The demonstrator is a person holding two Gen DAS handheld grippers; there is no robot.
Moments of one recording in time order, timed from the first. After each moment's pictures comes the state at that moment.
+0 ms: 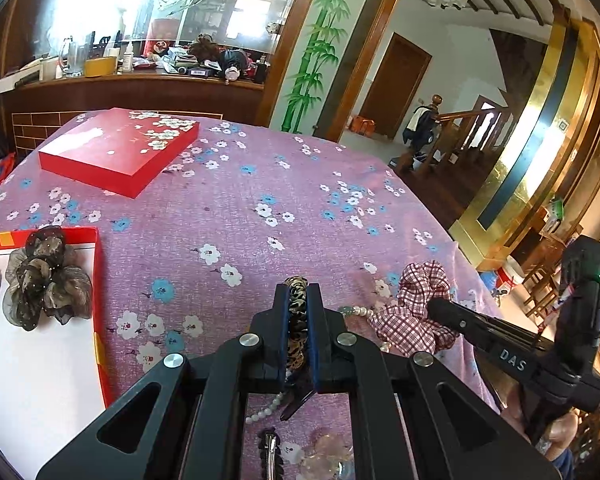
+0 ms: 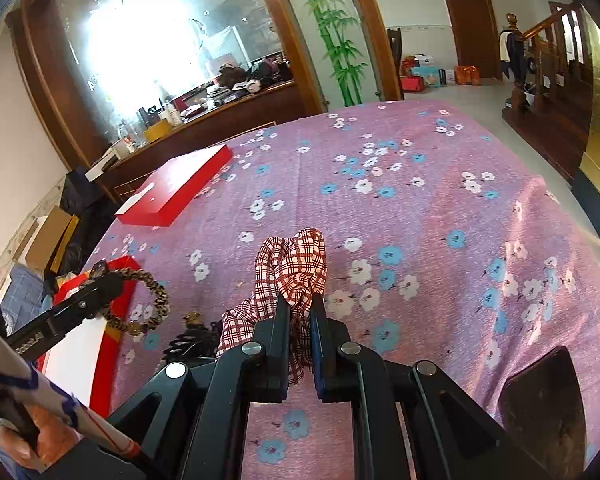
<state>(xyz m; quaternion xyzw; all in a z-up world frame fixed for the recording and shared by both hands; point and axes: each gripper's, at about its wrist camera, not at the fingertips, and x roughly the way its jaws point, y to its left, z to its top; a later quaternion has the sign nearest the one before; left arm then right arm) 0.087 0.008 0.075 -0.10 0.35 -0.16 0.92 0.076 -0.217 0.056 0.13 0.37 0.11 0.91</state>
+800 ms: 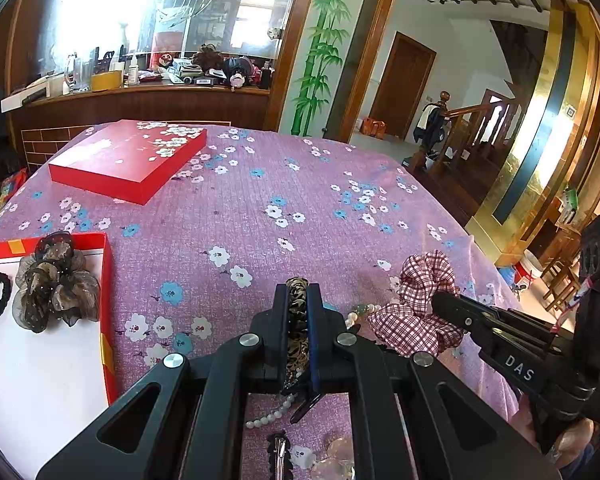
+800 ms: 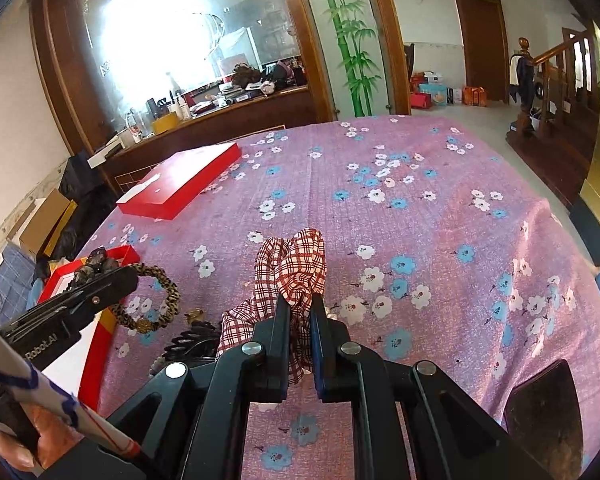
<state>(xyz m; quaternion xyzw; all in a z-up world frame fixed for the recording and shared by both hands) 0.082 0.000 0.068 -0.07 0.34 -0.13 0.93 0.078 -0.200 0.055 0.09 0.36 0.11 0.92</state>
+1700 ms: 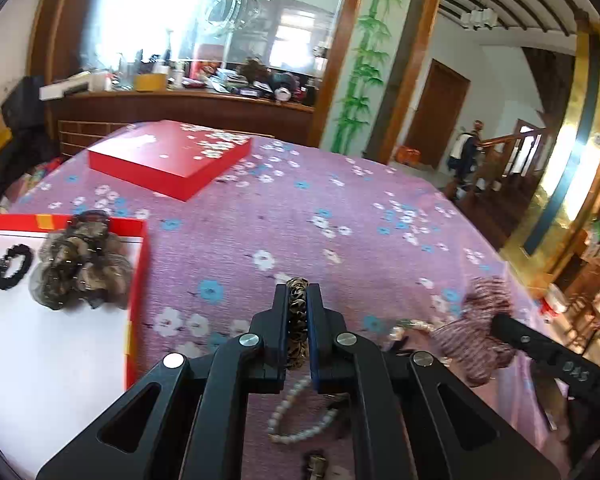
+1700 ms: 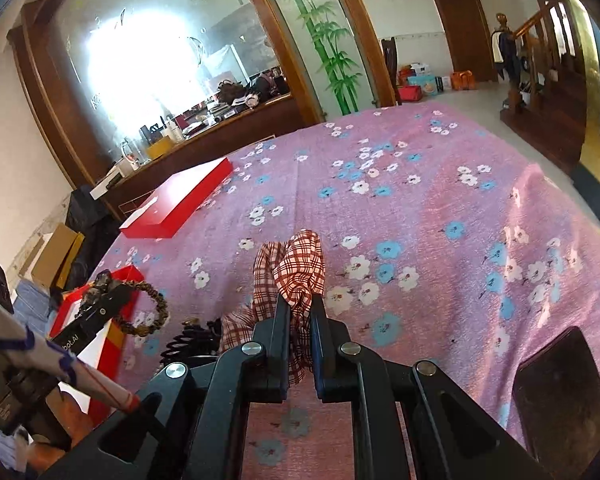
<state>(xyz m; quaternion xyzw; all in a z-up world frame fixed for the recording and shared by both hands) 0.076 0.019 0.046 -0.09 0.30 -0.05 0.95 0.069 -0.225 0.043 0.15 0.35 0.11 0.92</state>
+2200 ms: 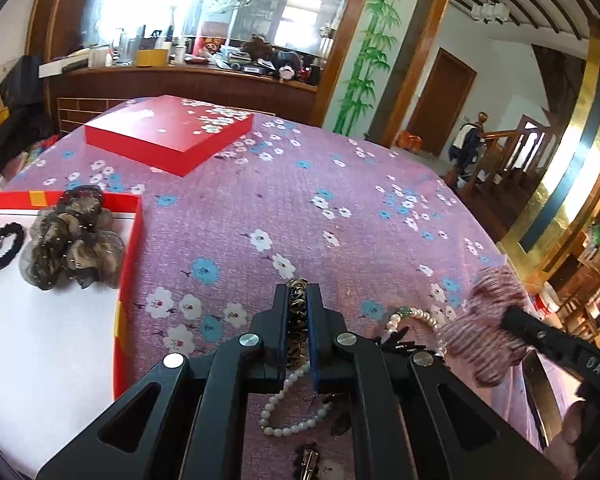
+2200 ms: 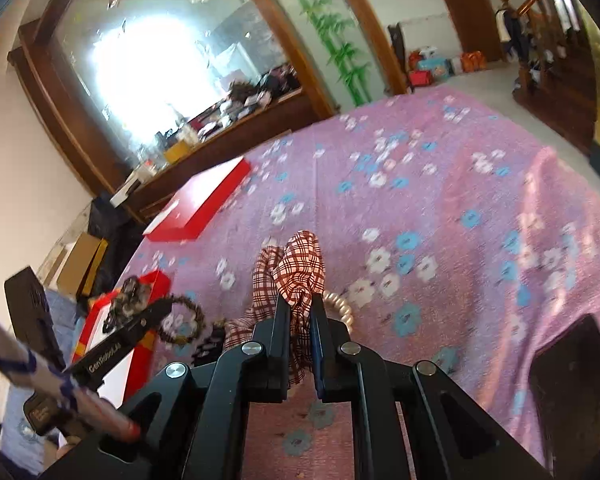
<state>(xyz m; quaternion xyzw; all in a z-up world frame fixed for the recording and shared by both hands) 0.083 0.018 0.044 -0.11 0.34 -0.06 0.93 0.063 -0.233 0.056 0.19 0.34 0.14 0.91</state>
